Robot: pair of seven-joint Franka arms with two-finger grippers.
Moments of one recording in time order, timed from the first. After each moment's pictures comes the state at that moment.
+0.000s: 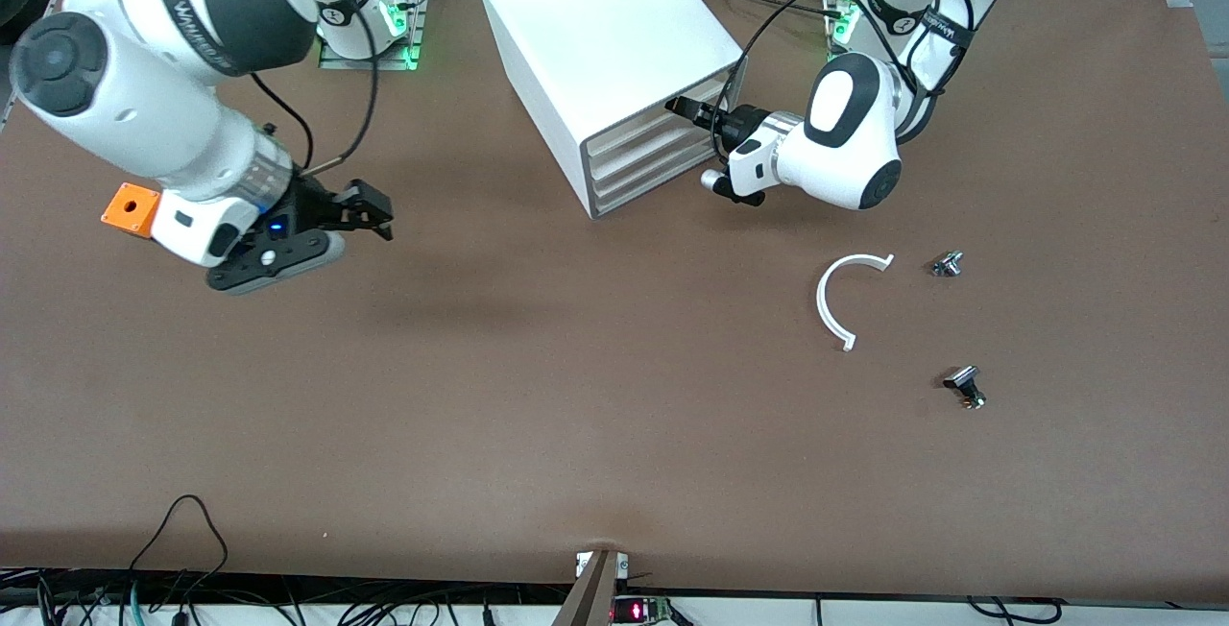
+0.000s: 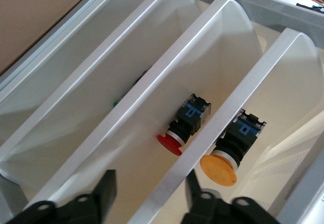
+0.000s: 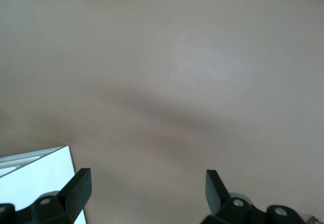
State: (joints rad) left arm 0.05 0.27 -0.57 -2.19 -0.95 1.86 0.18; right arm 0.31 0.24 0.01 -1.55 0.13 1.83 -0.04
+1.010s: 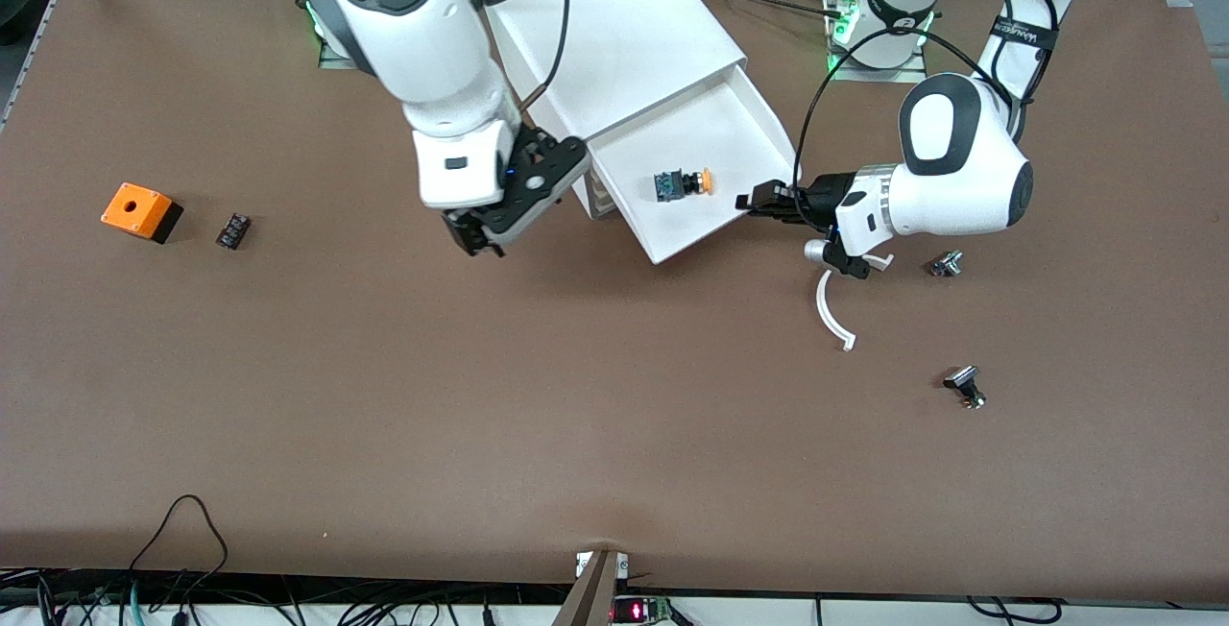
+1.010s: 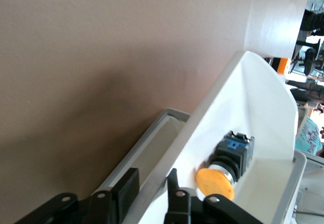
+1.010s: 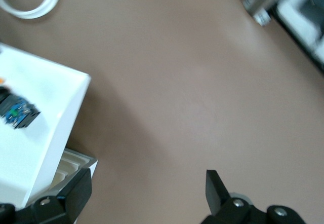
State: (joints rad) left arm 0.10 0.23 -0.39 -2.09 -0.88 2.07 0.31; right arm 0.63 0.43 0.01 -1.25 0.02 1.88 -0.30
